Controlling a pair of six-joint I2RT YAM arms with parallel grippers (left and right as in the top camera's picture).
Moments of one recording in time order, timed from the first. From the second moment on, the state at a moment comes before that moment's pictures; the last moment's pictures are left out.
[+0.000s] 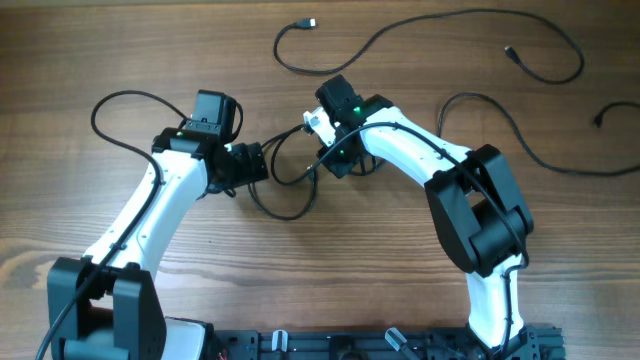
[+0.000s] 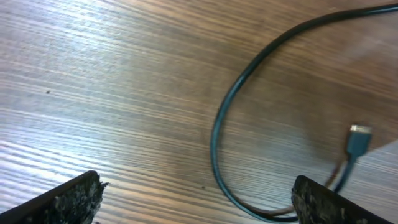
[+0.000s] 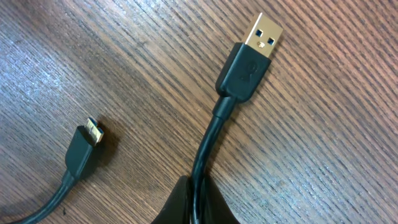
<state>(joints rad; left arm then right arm) -0.18 1.57 1.05 -0.83 -0.03 -0.45 0.57 2.15 1.51 -0.74 -0.11 -0.21</state>
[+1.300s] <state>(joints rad) -0.18 1.68 0.86 -0.59 -0.07 -0.58 0.52 2.18 1.51 -0.62 -0.31 -0.09</state>
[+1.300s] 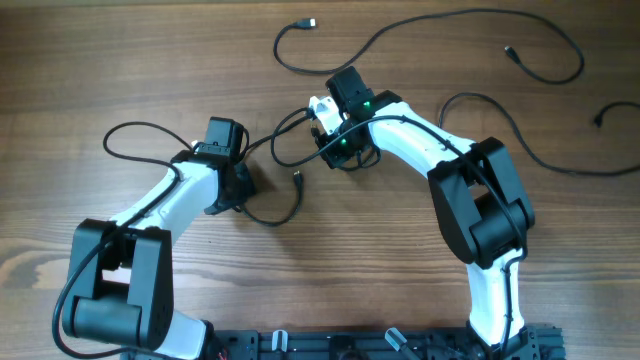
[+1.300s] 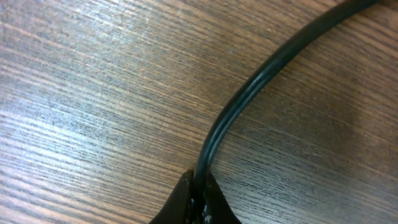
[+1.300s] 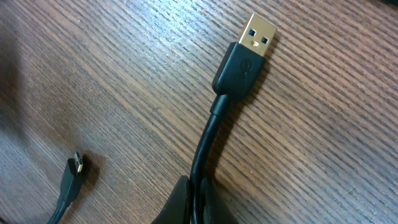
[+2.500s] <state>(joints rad) -0.75 1.41 0.86 -0.54 0.07 0.04 0.30 1.43 1.49 -1.19 0.25 0.50</state>
